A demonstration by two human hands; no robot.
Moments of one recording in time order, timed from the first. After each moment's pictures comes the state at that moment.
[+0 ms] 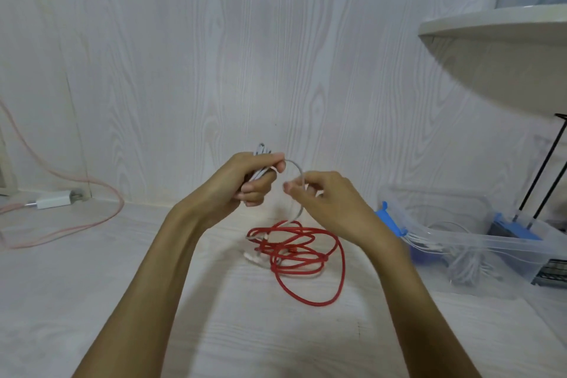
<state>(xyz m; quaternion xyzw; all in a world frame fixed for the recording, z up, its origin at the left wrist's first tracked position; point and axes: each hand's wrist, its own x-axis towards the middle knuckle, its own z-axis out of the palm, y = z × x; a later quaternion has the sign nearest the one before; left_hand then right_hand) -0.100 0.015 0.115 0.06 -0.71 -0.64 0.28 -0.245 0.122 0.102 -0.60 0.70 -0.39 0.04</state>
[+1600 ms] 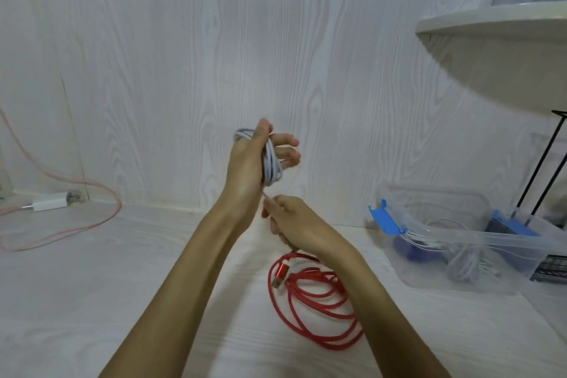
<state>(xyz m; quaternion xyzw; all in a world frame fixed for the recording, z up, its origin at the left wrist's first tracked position) -0.136 0.038 0.119 0.02 -0.55 -0.67 0.50 -0.210 0.103 0.081 -0.56 0.70 -0.38 0.21</state>
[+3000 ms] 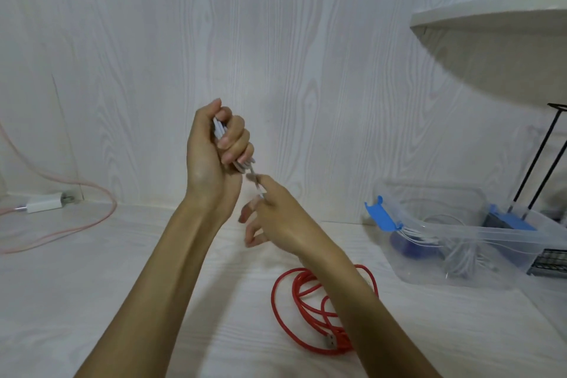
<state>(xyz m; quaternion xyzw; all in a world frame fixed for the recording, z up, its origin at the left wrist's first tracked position) -0.111 0.034 0.130 -0.08 -0.38 -0.77 0.51 -0.183 0.108 0.097 -0.52 0.64 -0.47 0.32</state>
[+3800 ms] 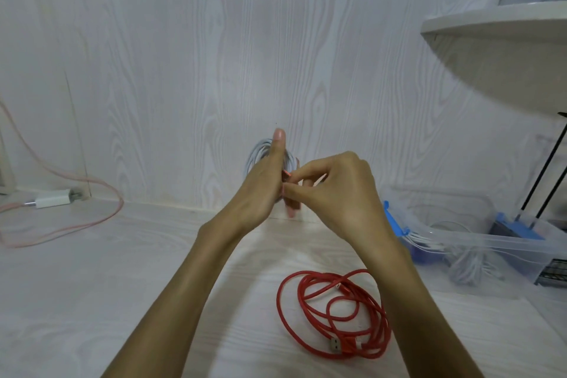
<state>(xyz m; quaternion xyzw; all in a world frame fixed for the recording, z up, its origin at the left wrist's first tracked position) -0.134 0.040 0.102 0.15 -0.76 -0.51 0.37 -0.209 0.141 0.120 -0.55 0.68 -0.47 -0.11</state>
